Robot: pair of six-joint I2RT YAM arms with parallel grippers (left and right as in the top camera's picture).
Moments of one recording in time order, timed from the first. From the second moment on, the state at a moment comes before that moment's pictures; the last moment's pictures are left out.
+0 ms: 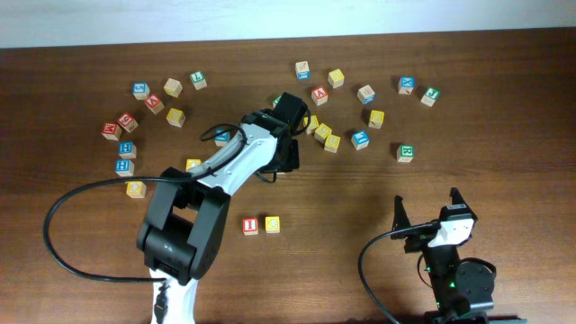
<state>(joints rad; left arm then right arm) -0.52 2.12 1.55 -0.80 -0.08 -0.52 0.06 0.01 0.01 -0.08 -0.02 0.02</state>
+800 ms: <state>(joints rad) -0.77 1.77 1.40 -1.06 0.06 -0.61 0.06 0.01 0.01 -0.08 -0.02 0.02</state>
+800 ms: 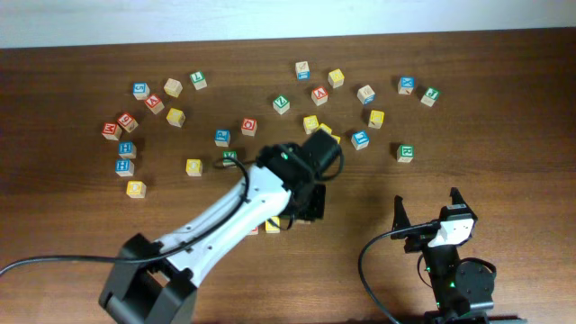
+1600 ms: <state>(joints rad) -0.78 1.82 1.15 -0.78 -0.09 -0.81 0.06 0.01 0.01 -0.08 -0.02 0.02</state>
